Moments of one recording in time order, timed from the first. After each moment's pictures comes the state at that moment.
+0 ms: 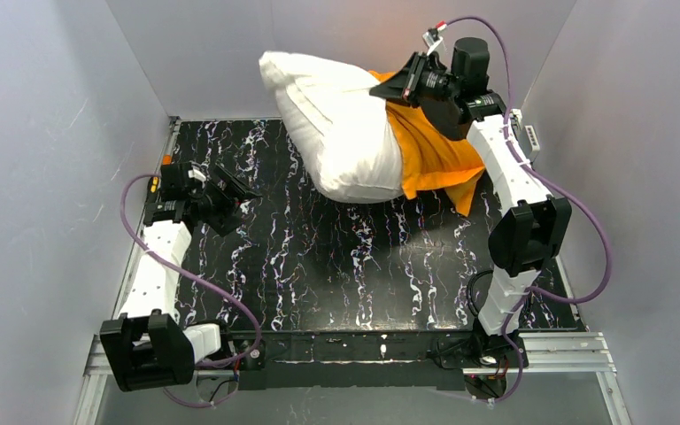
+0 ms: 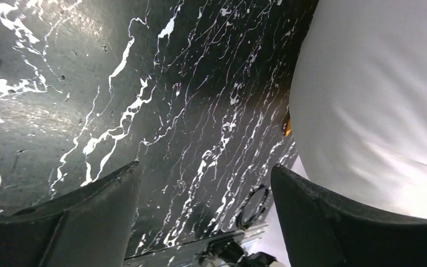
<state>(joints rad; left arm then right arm) 0.10 1.15 1.00 -0.69 0.43 -0.80 0.27 1.87 1.96 -0.32 -0.81 0.78</state>
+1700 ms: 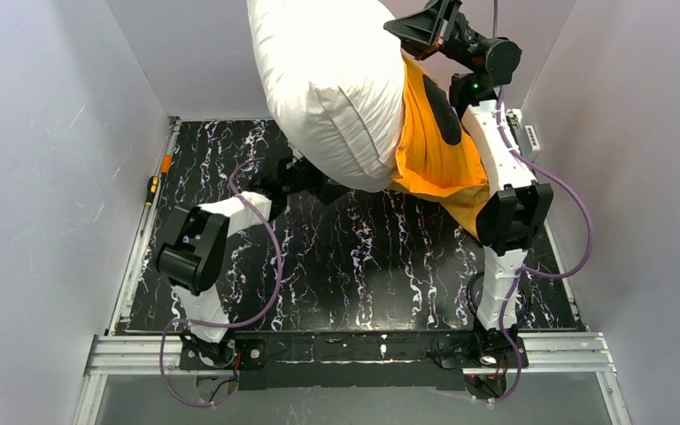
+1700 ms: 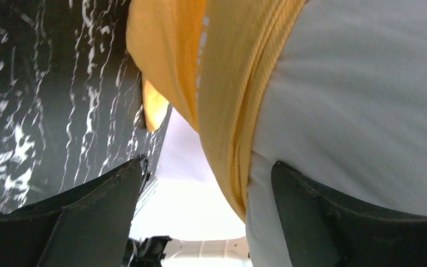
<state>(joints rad) -0.41 1.74 1.02 0.37 0.57 -1.53 0.22 2.09 2.26 0.91 -0.99 2.04</state>
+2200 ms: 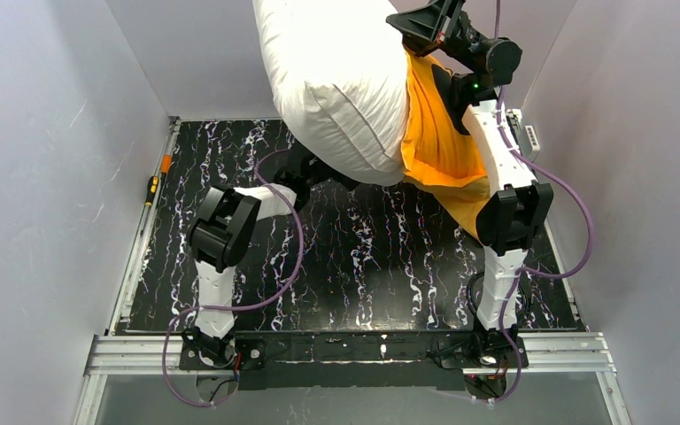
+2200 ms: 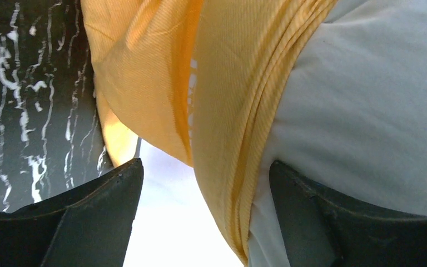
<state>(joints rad) -0.48 2.03 1.21 0.66 0.49 -1.64 0.23 2.09 2.26 0.91 -0.94 2.04</state>
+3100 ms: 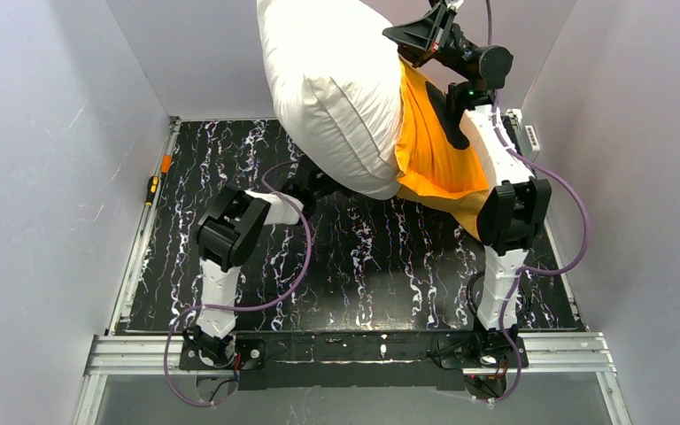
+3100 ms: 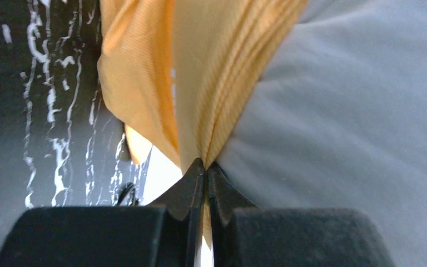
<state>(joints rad) -0.55 2.11 1.20 0.75 0.46 -1.66 0.22 2.09 2.15 0.92 -0.95 2.04</state>
